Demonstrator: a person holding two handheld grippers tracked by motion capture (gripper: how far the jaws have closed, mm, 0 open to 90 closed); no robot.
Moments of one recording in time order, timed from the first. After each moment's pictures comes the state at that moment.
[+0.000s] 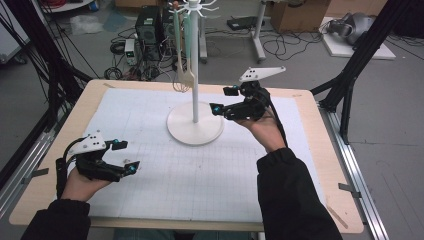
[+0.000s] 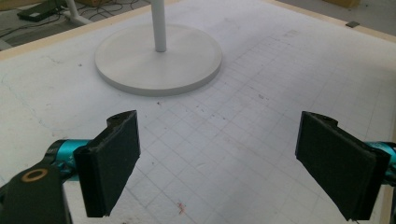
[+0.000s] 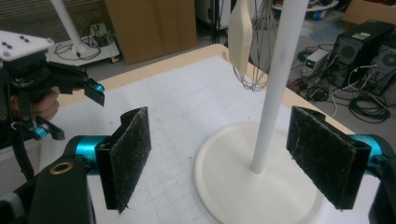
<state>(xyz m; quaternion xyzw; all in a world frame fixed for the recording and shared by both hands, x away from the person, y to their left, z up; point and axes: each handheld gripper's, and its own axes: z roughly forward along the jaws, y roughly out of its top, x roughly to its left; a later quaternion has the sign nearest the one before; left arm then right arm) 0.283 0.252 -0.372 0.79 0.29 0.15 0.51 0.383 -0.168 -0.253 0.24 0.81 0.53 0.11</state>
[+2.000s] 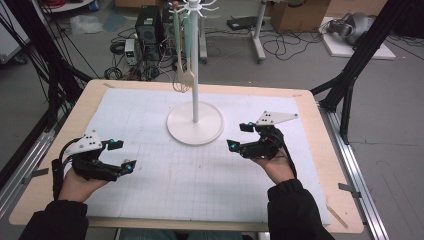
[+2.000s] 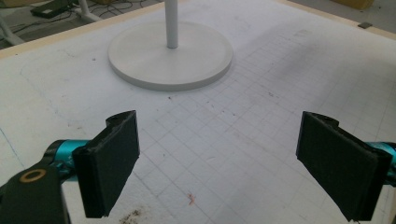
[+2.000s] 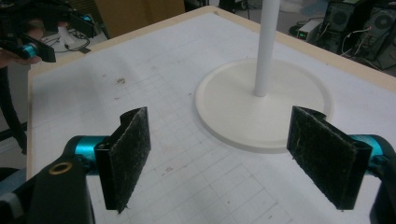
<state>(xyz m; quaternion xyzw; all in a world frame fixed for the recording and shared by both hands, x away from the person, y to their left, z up) 0.281 0.260 -0.373 0.79 0.31 0.16 0.51 0.335 -0.213 -0.338 0.28 0.80 0.52 0.11</state>
